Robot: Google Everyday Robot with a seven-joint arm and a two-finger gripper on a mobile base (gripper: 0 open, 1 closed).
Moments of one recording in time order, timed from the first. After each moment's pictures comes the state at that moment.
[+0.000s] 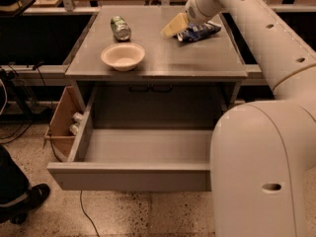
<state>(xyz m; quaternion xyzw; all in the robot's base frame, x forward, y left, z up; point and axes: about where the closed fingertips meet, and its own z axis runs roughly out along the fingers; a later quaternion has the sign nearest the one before) 0.853 -0.105 0.926 -0.30 0.86 0.05 0.40</state>
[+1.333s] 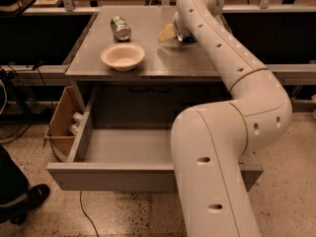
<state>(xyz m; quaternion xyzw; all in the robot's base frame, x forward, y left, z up) 0.954 -0.103 0.867 -0.22 0.87 -0.05 0.44</state>
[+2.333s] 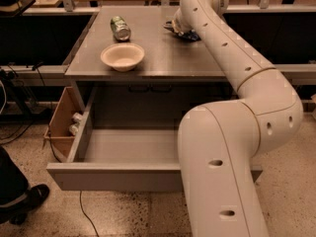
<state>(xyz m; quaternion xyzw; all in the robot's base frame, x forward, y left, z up) 0.954 -0.105 0.884 -0.24 0.85 -0.05 0.47</state>
